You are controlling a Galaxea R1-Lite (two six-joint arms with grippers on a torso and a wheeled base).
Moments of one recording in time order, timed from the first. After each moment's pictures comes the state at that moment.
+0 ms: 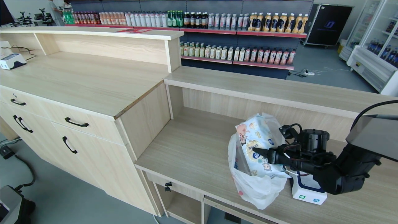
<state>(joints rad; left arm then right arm) -0.01 0.00 0.00 0.00 -0.05 0.00 0.14 2.23 -0.71 -1.15 0.46 0.16</state>
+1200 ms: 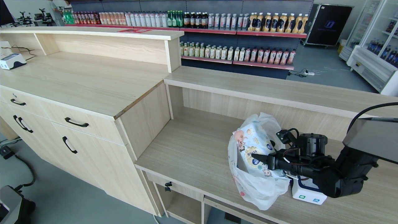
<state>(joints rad) -0.01 0.00 0.00 0.00 -0.05 0.00 0.14 2.26 -0.69 -1.15 0.50 0.09</state>
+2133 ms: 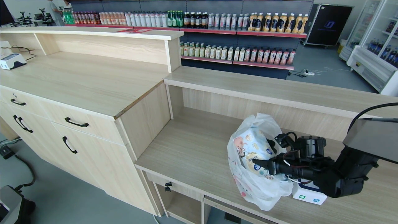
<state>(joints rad) -0.01 0.00 0.00 0.00 -0.05 0.00 0.13 2.26 -0.69 -1.07 0.51 -0.01</state>
